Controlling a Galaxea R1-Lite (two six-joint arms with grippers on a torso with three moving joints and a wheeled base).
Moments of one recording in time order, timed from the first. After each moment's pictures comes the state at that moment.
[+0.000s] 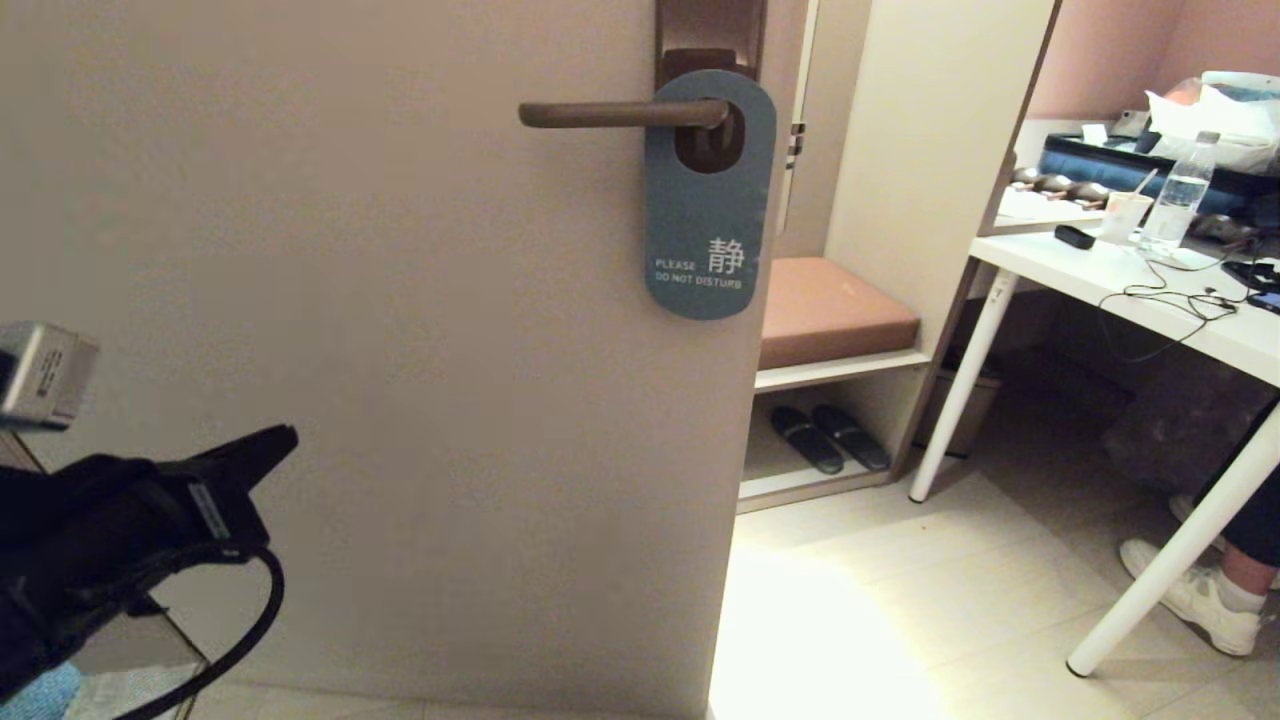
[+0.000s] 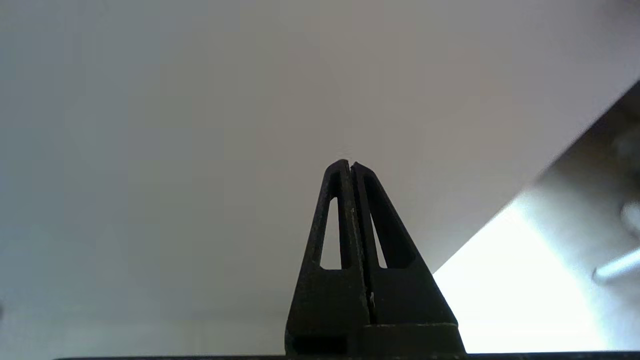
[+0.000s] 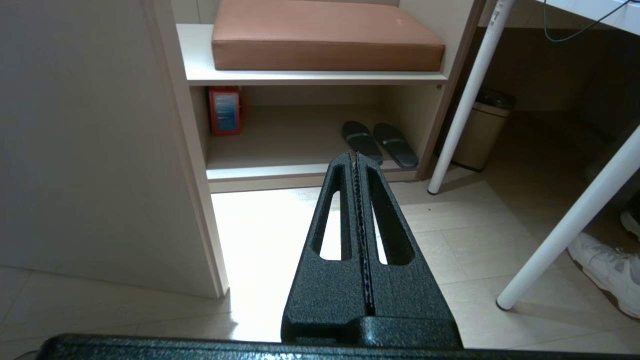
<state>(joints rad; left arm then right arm) -0.35 1.11 -0.41 -0.54 0.20 -0.19 0.01 0.00 0.00 0.00 0.02 -0.03</state>
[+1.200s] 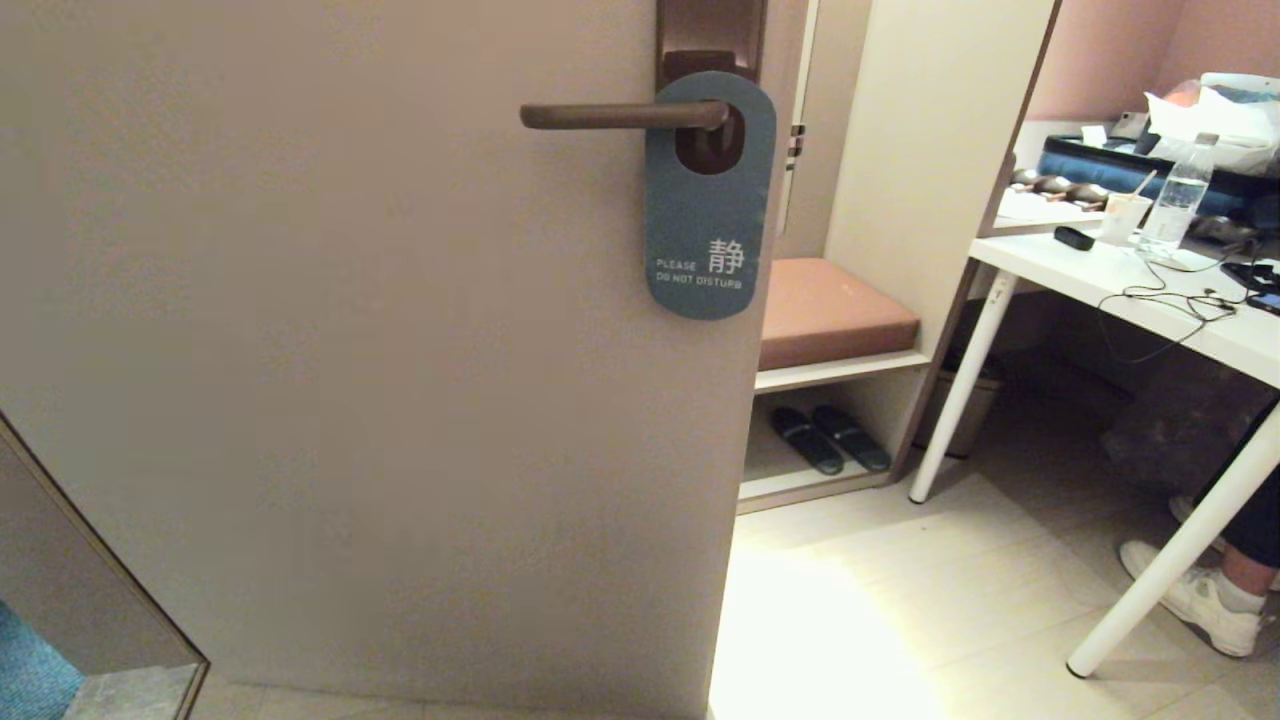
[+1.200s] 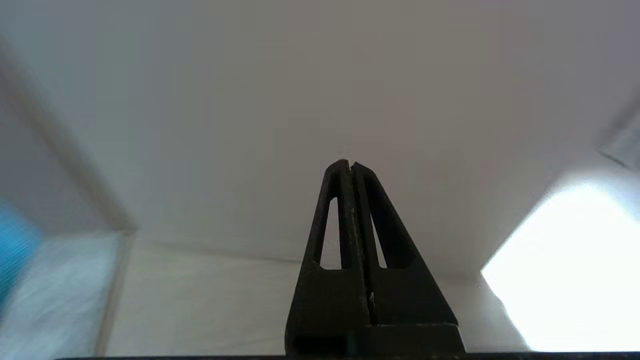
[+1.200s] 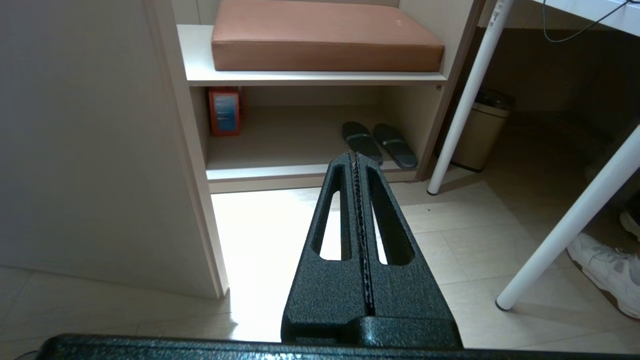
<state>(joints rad) -0.03 0.27 0.00 -0.12 0.07 -0.05 0.01 0.00 0.00 0.00 0.02 -0.03</state>
